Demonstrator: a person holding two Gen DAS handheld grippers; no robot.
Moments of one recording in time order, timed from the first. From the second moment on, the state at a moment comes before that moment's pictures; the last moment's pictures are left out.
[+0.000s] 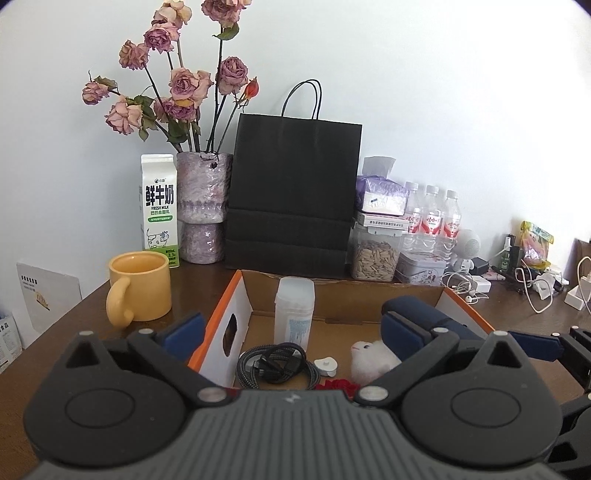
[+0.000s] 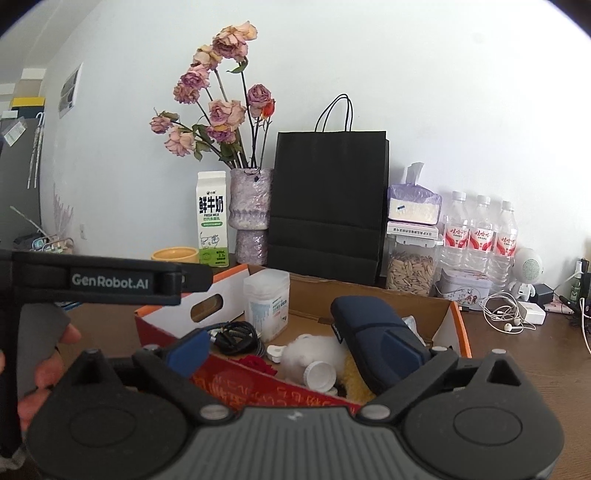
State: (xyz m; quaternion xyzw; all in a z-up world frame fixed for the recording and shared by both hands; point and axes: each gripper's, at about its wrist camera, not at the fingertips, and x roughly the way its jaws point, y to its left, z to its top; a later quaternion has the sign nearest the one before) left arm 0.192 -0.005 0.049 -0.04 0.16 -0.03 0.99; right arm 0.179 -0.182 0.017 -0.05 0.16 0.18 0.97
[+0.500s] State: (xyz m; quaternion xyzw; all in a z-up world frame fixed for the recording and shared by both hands) left arm 0.151 0.010 0.037 -0.01 0.22 -0.04 0.97; right arm 0.133 -0.205 -0.011 -0.06 0.25 0.18 0.95
